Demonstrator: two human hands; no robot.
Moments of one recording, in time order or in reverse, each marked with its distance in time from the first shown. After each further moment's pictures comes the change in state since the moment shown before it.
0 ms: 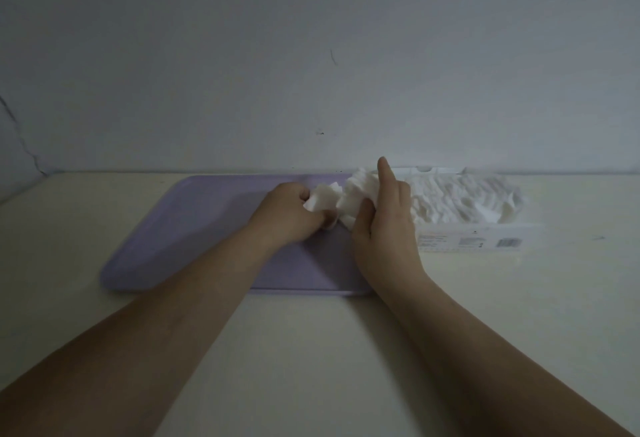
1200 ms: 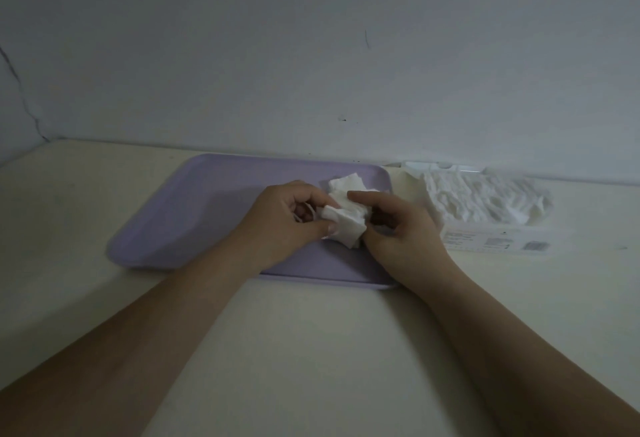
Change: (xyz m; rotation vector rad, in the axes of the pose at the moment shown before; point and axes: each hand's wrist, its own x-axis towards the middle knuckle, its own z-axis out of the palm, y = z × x) left_hand -0.044 -0.042 -0.022 -0.454 -0.036 0.295; right_hand -0.002 0.004 -0.004 0.205 -0.294 0.026
